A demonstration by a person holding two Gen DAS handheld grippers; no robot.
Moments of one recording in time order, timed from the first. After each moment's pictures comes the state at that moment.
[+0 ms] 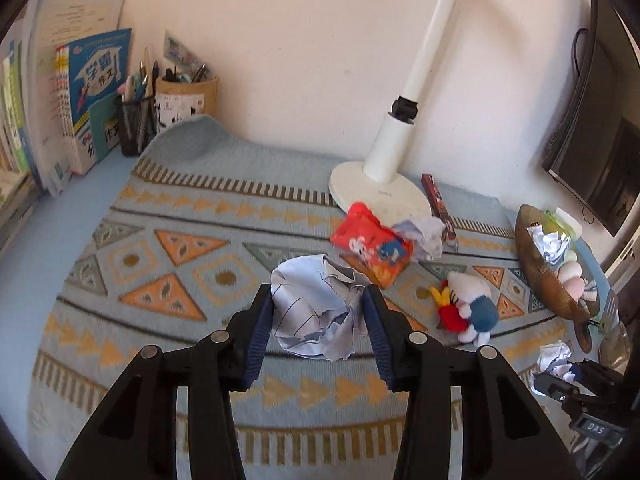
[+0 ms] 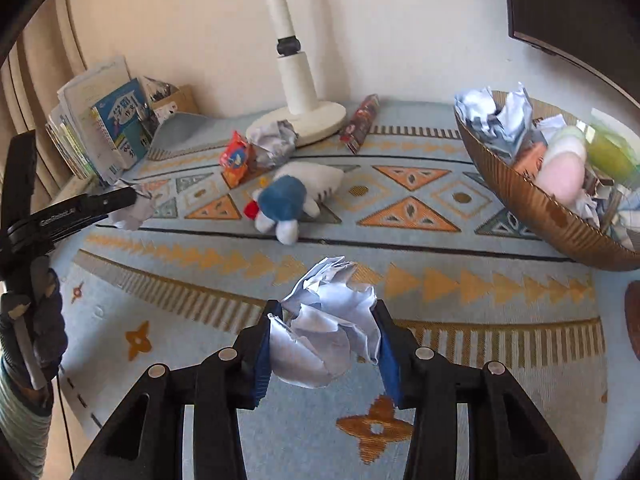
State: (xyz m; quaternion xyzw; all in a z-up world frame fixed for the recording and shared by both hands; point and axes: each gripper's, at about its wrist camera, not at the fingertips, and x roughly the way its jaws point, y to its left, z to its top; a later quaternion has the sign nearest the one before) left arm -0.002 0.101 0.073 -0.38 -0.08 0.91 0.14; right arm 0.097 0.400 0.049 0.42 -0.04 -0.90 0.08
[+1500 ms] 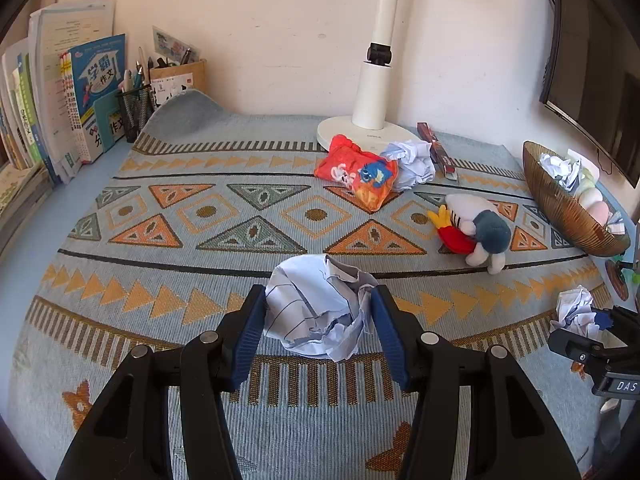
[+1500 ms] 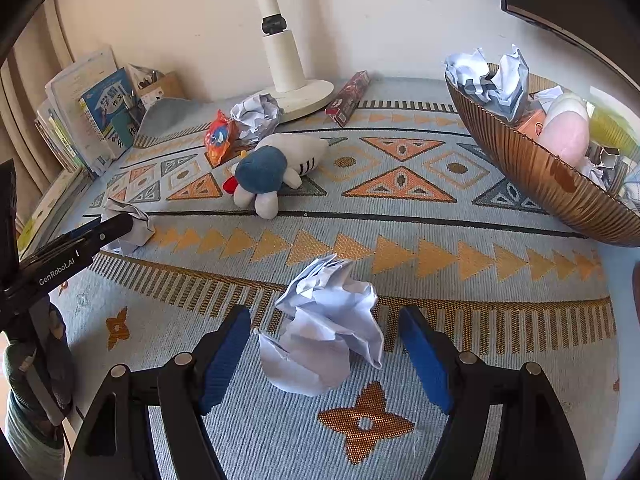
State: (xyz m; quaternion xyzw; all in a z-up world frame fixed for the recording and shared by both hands) left arm 0.037 0.141 0.035 -0.37 0.00 0.92 0.10; right arm 0.090 0.408 0.032 0.44 -0.05 -0.89 0.08
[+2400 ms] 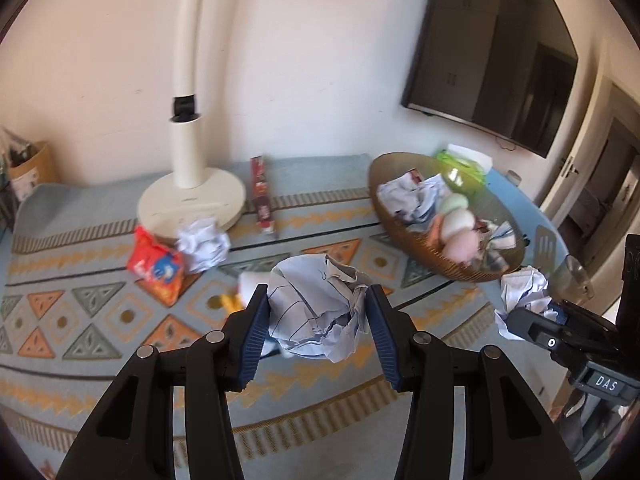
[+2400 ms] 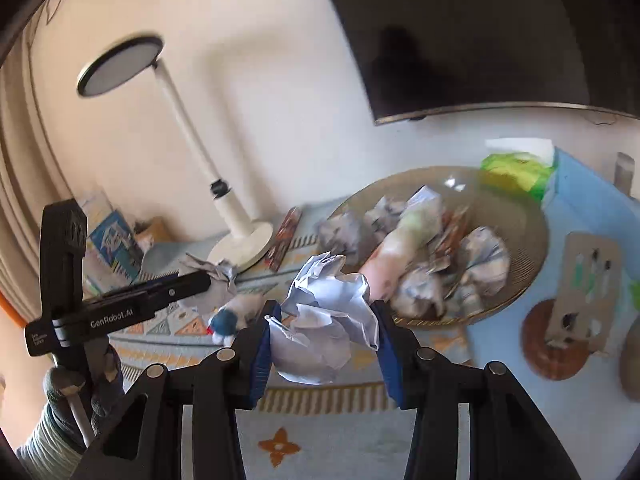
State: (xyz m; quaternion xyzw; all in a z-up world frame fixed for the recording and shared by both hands) left arm 0.014 0.290 0.119 -0.37 0.02 0.87 0.31; right arm 0.139 0.542 0.148 0.28 -0.17 -0.94 0.00
